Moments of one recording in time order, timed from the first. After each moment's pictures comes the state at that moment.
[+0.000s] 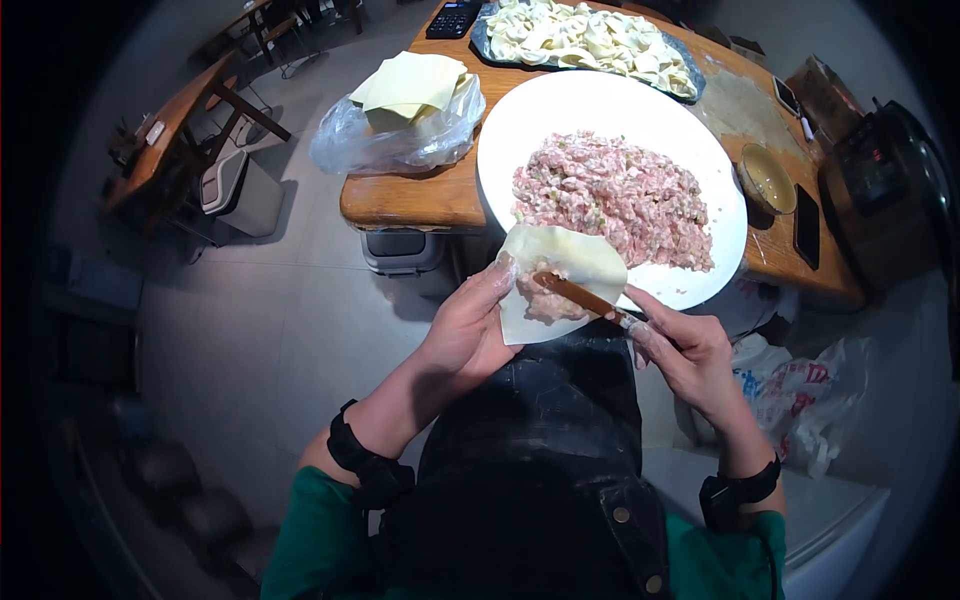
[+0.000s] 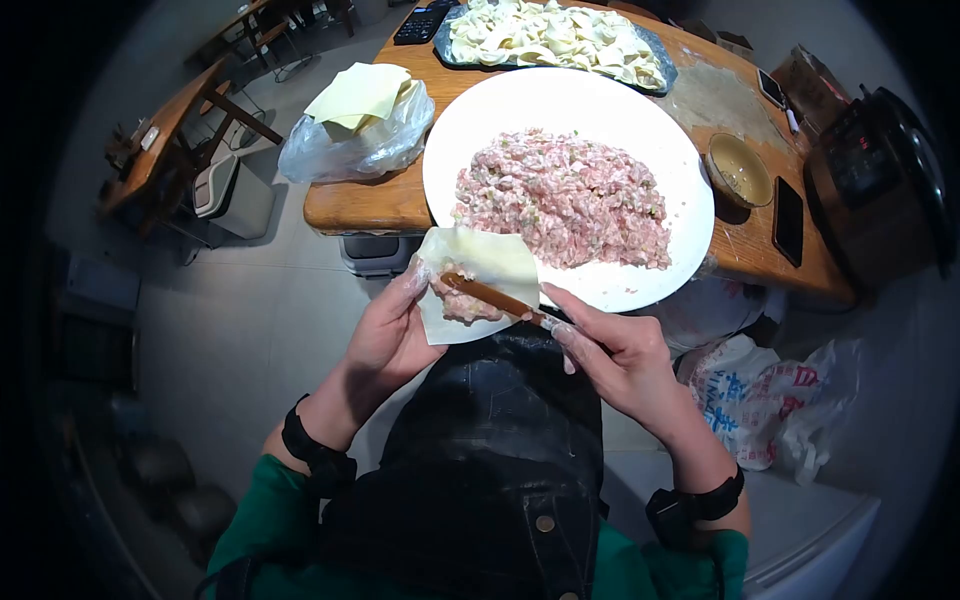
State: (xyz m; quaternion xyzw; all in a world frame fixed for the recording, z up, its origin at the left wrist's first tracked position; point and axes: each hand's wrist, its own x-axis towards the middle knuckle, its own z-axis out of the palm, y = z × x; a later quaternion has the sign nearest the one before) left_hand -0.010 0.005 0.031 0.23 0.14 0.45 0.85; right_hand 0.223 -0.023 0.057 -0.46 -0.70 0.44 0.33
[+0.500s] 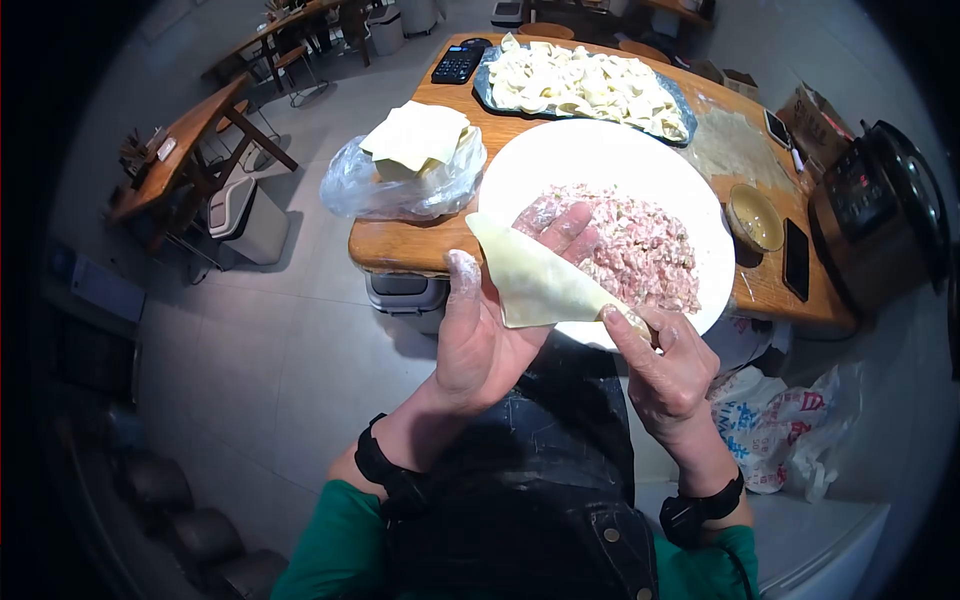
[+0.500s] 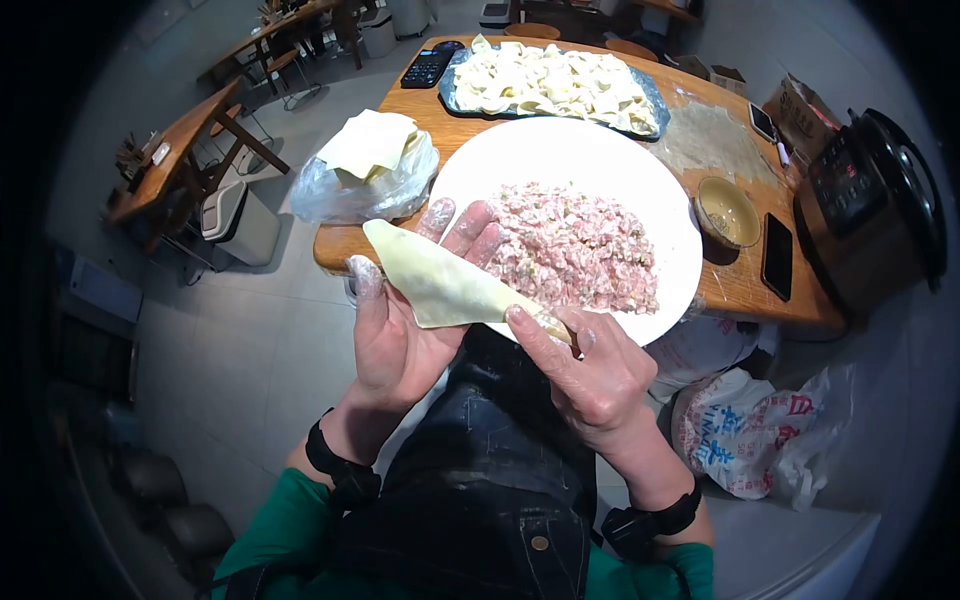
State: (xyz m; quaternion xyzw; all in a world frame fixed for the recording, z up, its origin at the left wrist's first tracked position) left_hand 0.016 0.031 0.067 0.30 -0.03 0.57 0.76; right_hand 0.197 0.005 0.067 -0.35 -0.82 -0.12 0.44
